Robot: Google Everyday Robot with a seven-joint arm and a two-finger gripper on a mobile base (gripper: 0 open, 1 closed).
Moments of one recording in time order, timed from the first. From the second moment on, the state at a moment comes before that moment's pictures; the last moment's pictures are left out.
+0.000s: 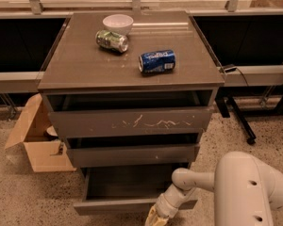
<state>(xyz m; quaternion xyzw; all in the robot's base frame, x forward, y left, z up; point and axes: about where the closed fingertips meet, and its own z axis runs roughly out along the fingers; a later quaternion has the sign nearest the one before) 0.384 -0.055 0.233 -0.70 0.58 0.41 0.10</state>
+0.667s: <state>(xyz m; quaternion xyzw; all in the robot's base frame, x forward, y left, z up) 0.393 -0.061 0.194 -0.67 0.60 0.42 0.09</state>
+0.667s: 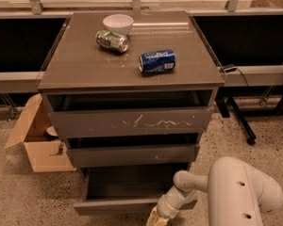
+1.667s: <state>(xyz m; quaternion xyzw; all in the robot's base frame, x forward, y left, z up) 0.446 -0.089 0.175 -0.67 0.64 0.34 0.14</state>
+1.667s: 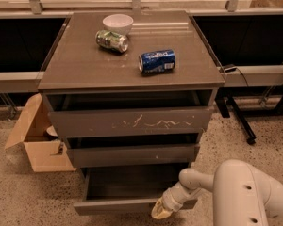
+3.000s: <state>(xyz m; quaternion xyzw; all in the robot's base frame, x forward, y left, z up) 0.499 -0.122 0.168 -0.66 0.67 0.29 0.17</state>
